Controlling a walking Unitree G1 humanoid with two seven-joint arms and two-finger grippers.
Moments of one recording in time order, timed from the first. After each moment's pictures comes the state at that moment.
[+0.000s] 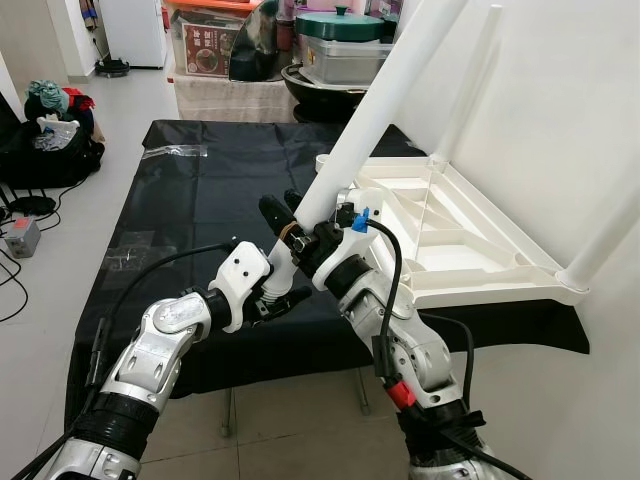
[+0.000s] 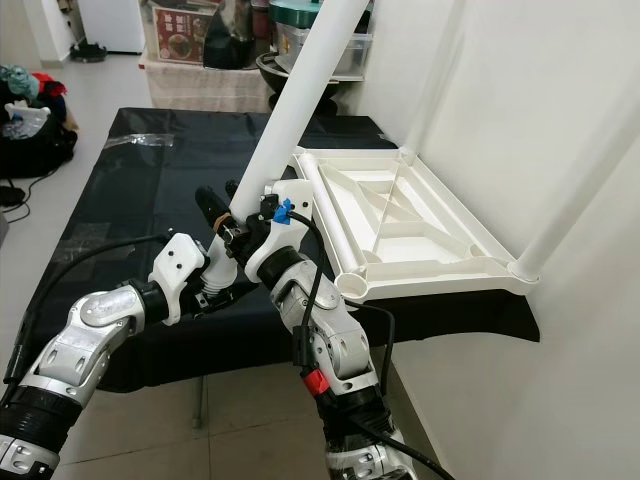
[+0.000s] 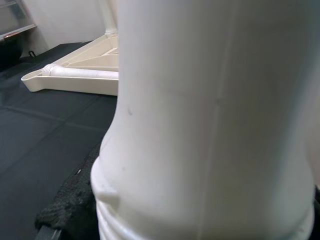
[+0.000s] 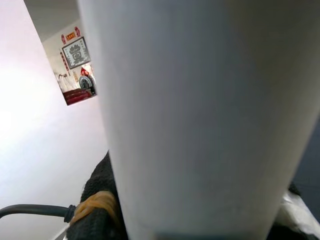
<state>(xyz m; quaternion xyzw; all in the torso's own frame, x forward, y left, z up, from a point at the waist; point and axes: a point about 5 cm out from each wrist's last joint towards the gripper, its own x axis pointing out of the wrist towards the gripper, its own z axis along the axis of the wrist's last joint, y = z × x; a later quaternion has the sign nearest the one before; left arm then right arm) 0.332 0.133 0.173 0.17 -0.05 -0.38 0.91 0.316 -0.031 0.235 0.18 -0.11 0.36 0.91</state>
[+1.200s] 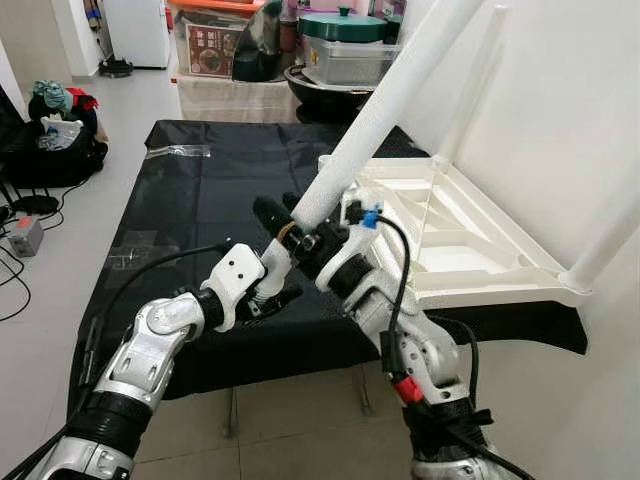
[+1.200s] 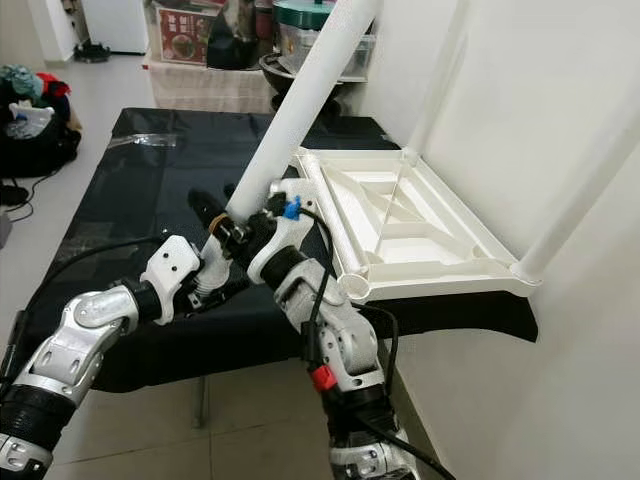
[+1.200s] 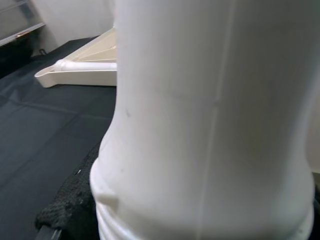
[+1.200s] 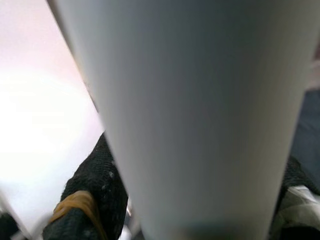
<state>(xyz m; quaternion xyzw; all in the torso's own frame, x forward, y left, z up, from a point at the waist) 0.332 0.142 0.168 0.20 -0.04 -0.37 0.91 0.314 -0.040 0.250 0.25 -0.12 0.40 0.87</state>
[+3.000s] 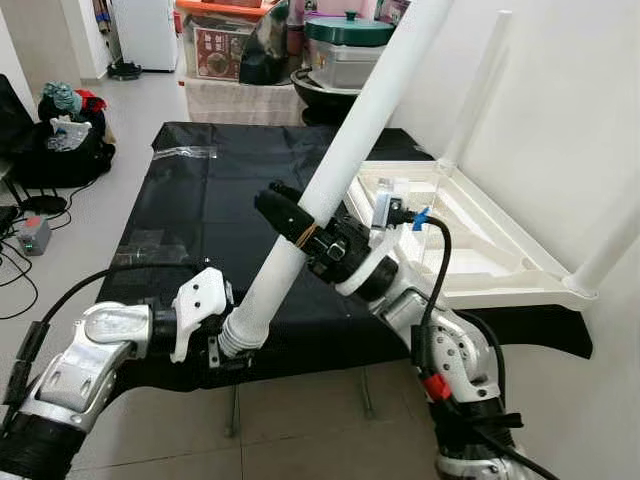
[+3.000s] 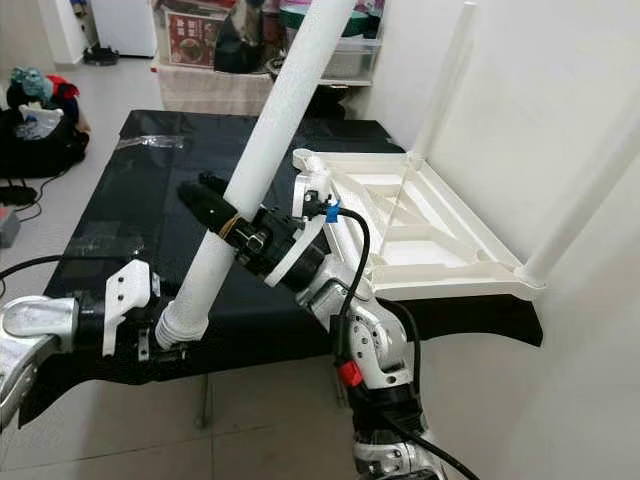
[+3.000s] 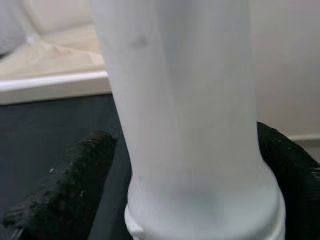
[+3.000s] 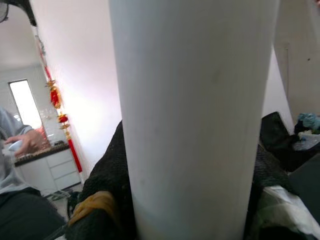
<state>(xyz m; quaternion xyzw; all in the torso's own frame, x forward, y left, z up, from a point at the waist) 0.294 0.172 0.191 0.21 -0.03 -0.52 0.83 0.302 -0.060 0.257 0.25 -0.15 0.53 0.80</state>
